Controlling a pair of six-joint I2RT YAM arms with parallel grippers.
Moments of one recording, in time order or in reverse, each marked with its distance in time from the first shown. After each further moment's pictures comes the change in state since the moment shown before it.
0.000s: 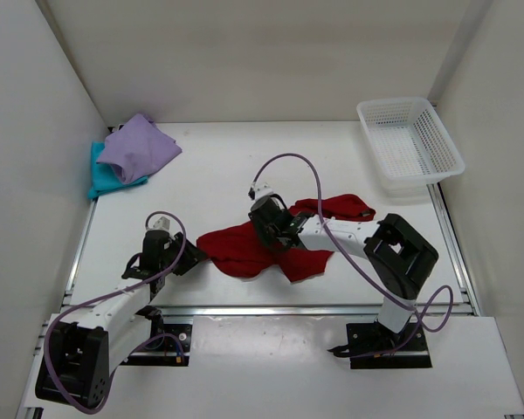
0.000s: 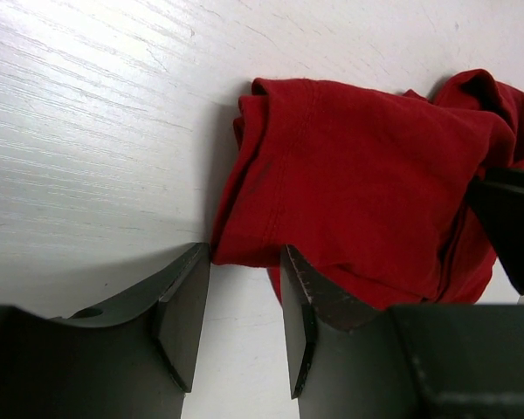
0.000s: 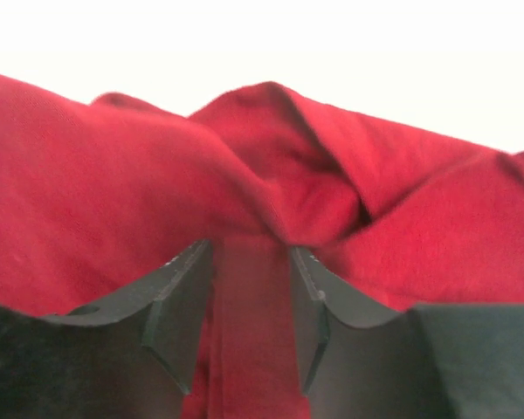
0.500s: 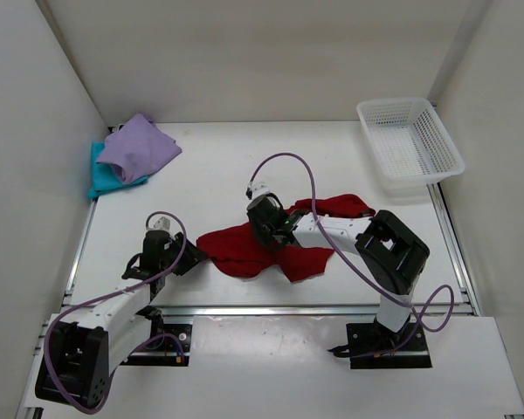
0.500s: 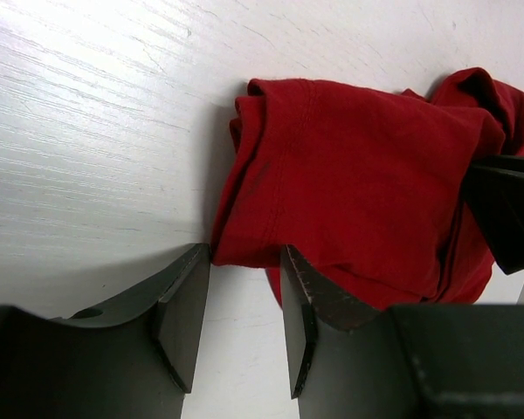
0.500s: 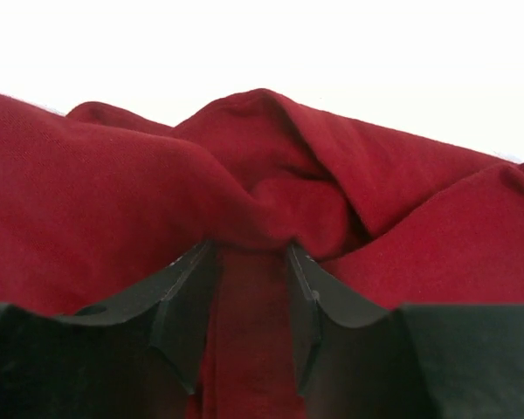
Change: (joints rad) left arm -0.004 0.000 -0.006 0.013 0.000 0.000; right arm 0.001 0.065 0.063 -0.021 0.022 -0.007
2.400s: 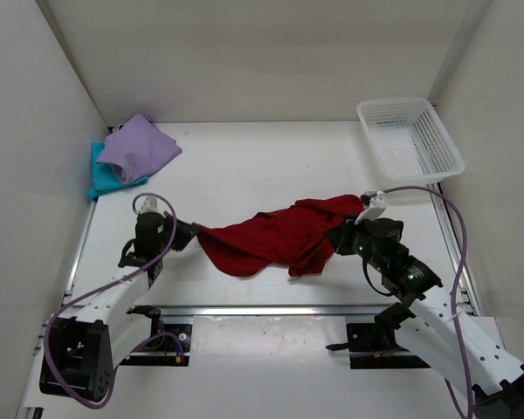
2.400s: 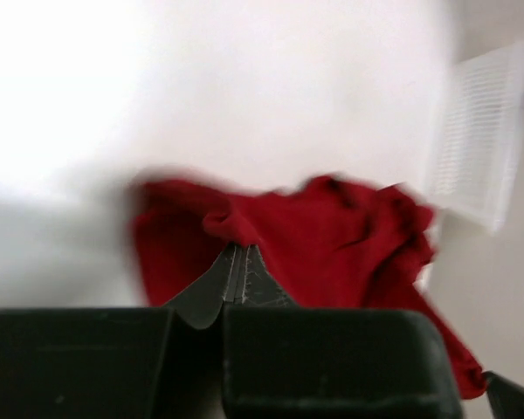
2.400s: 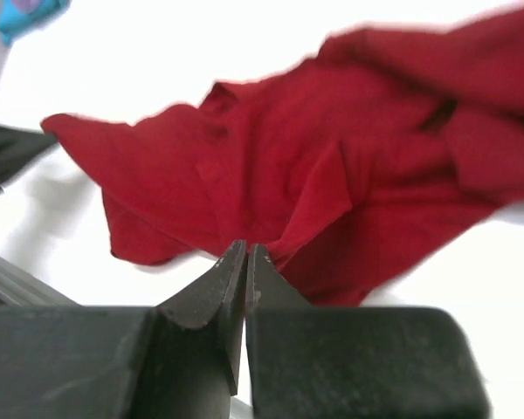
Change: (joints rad) left arm 0.056 0.026 0.060 0.107 -0.022 -0.177; right arm -0.369 -1.198 -0.662 -0.047 -0.354 0.271
